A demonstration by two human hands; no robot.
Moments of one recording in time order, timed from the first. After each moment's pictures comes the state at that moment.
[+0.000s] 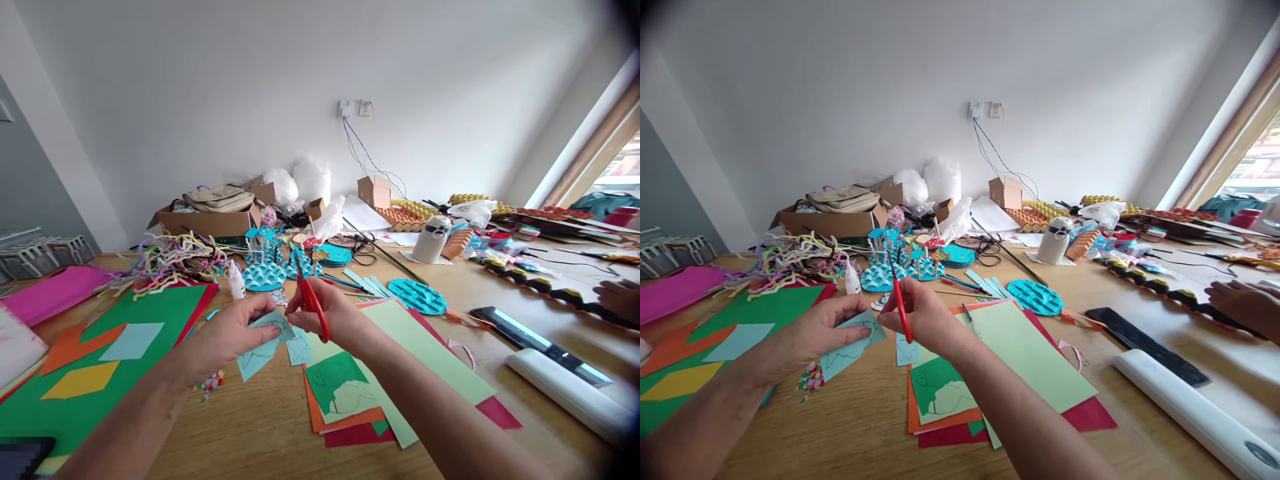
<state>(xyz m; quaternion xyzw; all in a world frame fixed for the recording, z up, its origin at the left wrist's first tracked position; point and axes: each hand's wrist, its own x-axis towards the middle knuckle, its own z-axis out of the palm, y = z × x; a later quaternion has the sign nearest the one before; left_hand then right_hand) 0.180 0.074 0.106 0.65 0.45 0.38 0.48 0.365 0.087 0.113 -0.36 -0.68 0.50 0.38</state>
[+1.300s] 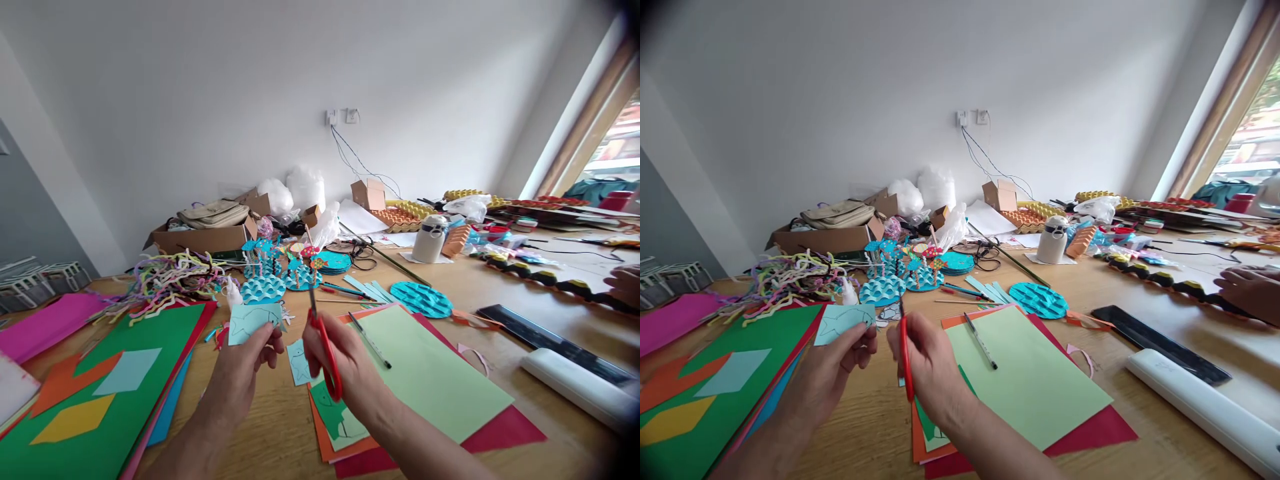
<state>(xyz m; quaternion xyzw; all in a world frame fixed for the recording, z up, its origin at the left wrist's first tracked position) 0.218 0.071 0.078 0.43 0.43 0.60 0.52 0.358 0.056 0.093 -0.42 -0.60 0.48 0.48</state>
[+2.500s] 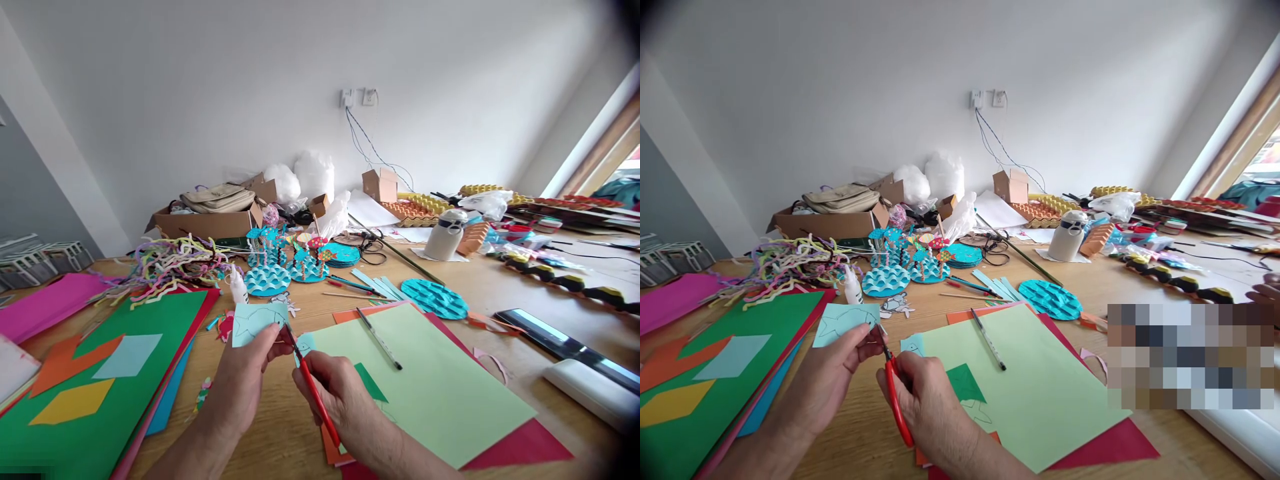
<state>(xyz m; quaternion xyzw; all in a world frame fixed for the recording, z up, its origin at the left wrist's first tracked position) 0.216 0.072 0.064 0.40 0.41 0.61 0.55 0.350 0.057 0.047 -0.48 -0.68 0.43 0.33</state>
